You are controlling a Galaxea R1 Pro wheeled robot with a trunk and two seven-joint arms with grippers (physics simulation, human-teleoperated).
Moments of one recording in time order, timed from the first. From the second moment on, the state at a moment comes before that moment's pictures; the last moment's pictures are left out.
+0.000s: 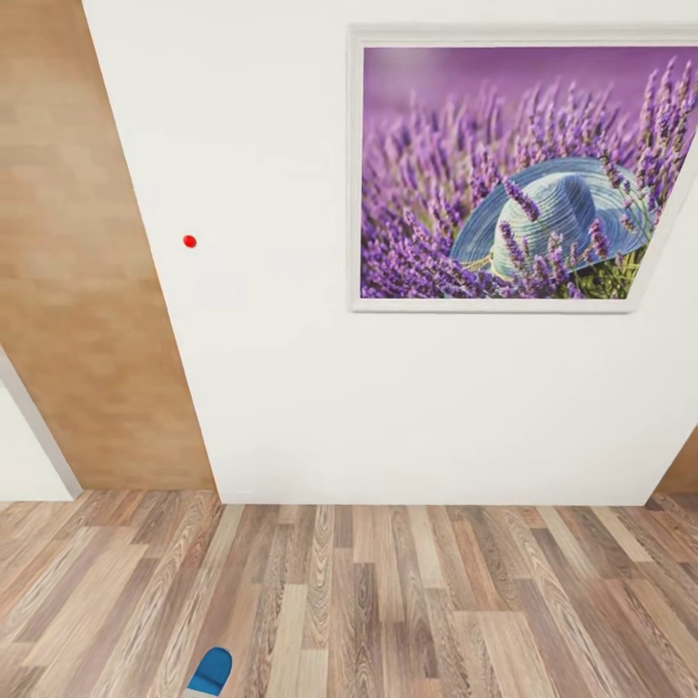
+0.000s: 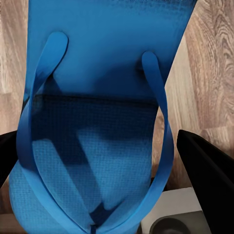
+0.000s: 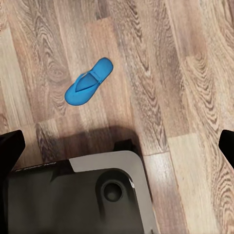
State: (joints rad) left arm -0.36 0.06 0.02 -0.14 -0.19 -0.05 -0.01; right arm -0.08 -0.19 -0.29 -0.39 -0.07 0.07 0.32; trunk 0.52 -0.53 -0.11
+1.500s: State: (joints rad) left arm -0.36 0.06 0.02 -0.14 -0.19 -0.05 -0.01; right arm -0.08 -0.19 -0.29 -0.39 -0.07 0.07 0.32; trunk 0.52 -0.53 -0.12
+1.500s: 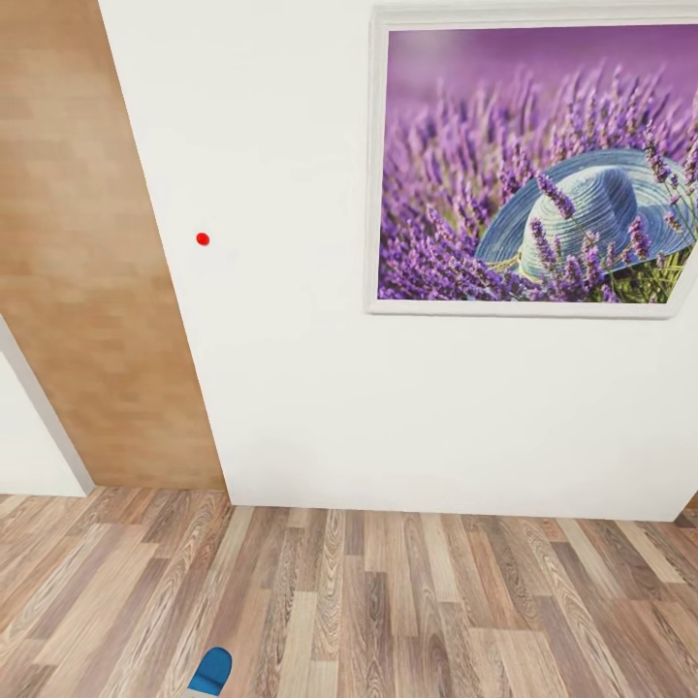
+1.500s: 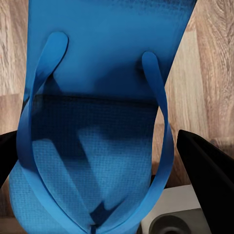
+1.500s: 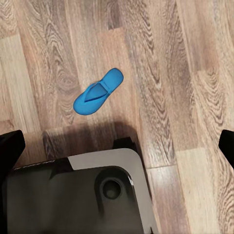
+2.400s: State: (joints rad) left arm -0.37 0.06 0.01 -0.16 -0.19 -0.03 -0.01; right arm -0.09 -0.18 -0.29 -0.39 -0.08 0.15 0.32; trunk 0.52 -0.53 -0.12
